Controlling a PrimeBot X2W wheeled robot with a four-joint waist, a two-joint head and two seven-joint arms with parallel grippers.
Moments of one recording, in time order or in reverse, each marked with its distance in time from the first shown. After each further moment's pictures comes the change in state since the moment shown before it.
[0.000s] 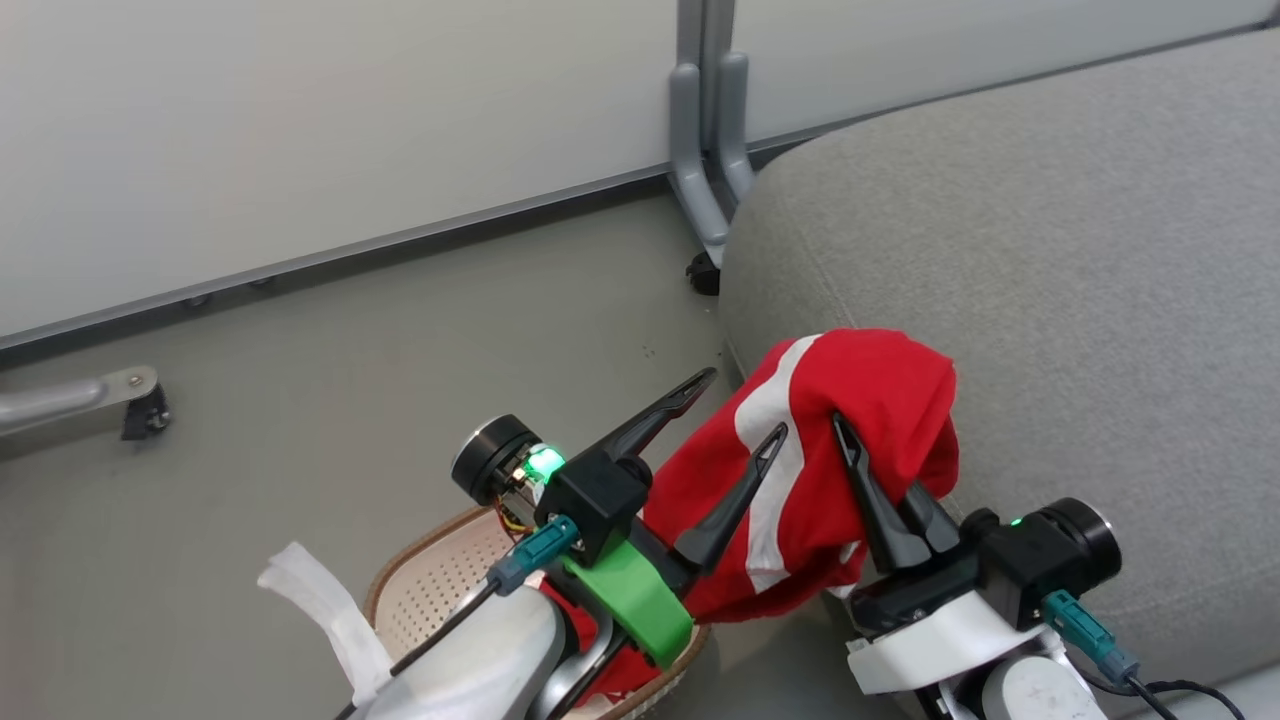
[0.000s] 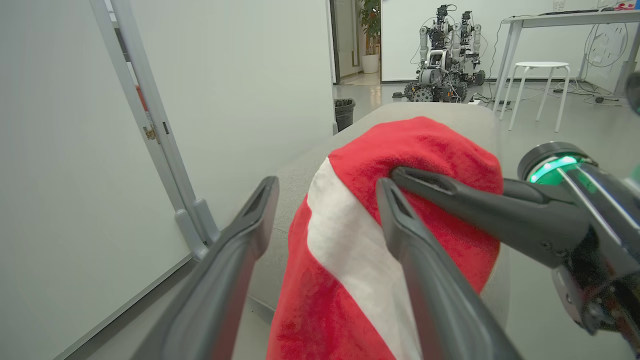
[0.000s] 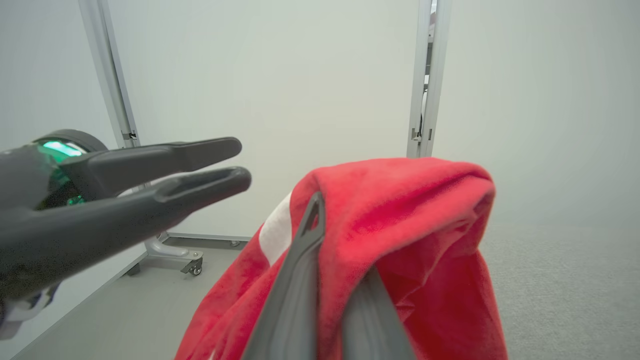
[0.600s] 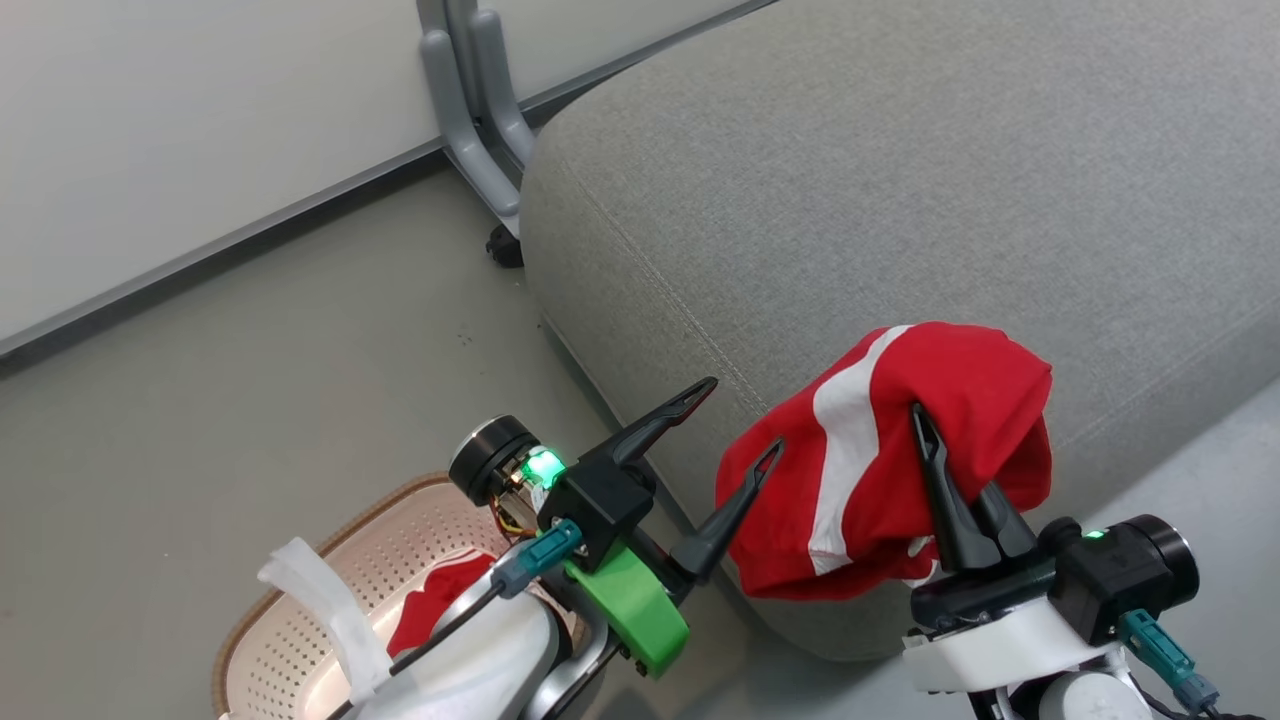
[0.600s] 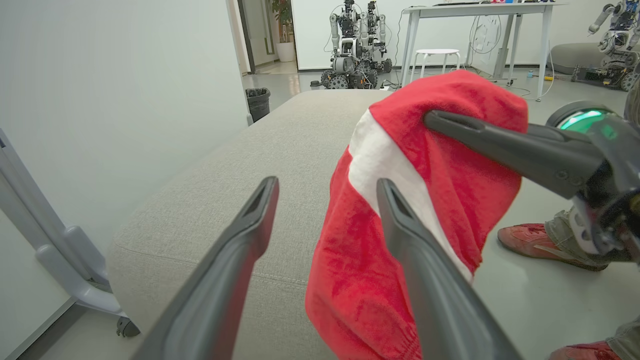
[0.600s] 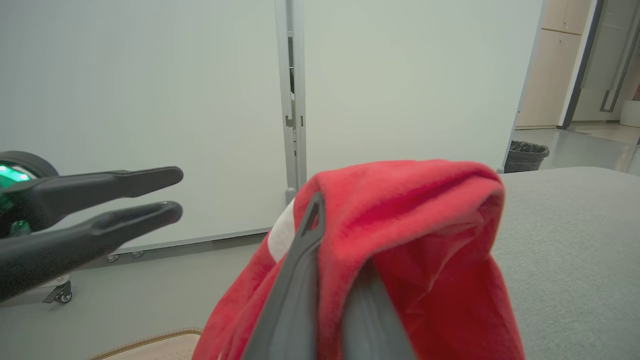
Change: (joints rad) left arm -0.010 0.036 -0.029 -0.024 0.000 0.000 0.031; right arm 0.071 0.009 -0.117 -0.097 -0.024 0.000 0.000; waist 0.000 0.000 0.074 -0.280
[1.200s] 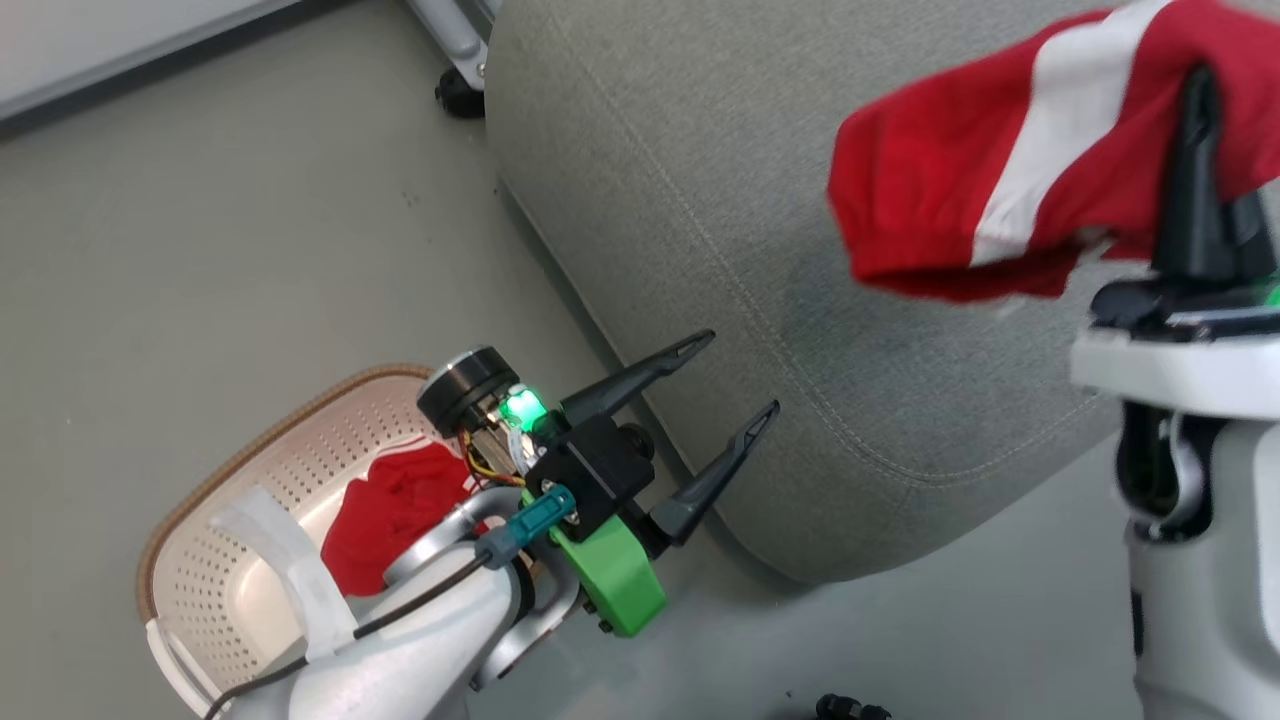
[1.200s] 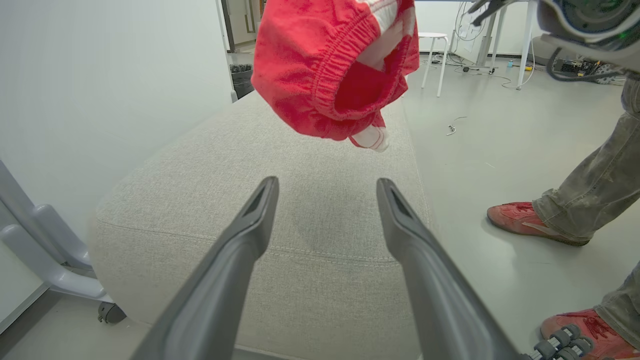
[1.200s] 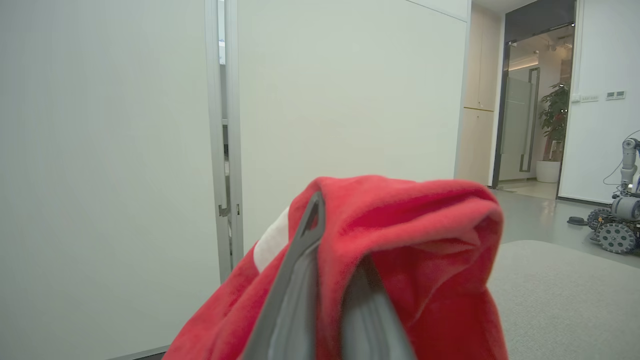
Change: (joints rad) left arm -0.096 0.101 -0.033 -0.130 0.031 -0.018 0.105; right arm -0.380 0.001 -0.250 -0.029 0.138 0.000 0.000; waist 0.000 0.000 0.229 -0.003
